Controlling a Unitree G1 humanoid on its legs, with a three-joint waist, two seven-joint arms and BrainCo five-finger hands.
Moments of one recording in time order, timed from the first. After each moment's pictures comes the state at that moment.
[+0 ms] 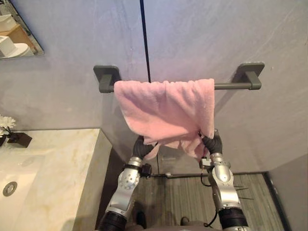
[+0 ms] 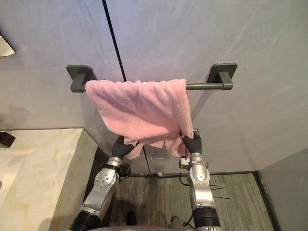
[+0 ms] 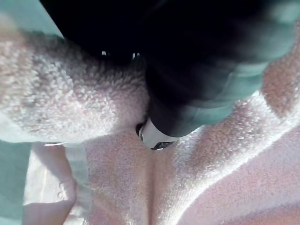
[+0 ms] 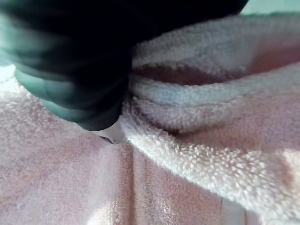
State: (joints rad) left arm 0.00 0.02 -0.23 0.17 -0.03 -0.24 0.06; right arm -0.05 0.04 -0.09 0.22 -0.01 -0.25 -0.09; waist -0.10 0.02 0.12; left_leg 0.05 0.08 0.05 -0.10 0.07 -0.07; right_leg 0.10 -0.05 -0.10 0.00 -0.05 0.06
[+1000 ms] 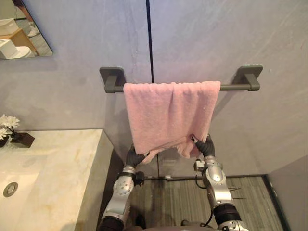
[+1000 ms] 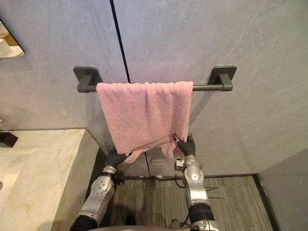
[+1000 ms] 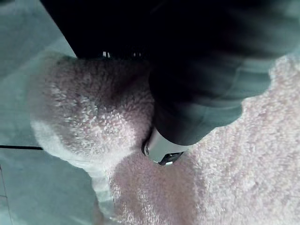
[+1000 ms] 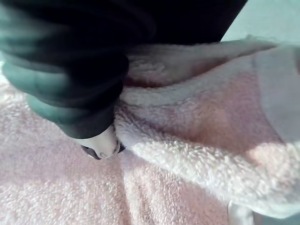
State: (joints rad) left arm 0.04 0.02 -0.14 0.34 -0.03 -0.23 0.11; right arm -0.10 0.05 -0.10 0.42 0.00 -0.24 -0.09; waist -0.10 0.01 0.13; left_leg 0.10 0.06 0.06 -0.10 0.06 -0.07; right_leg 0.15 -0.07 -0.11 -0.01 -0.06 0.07
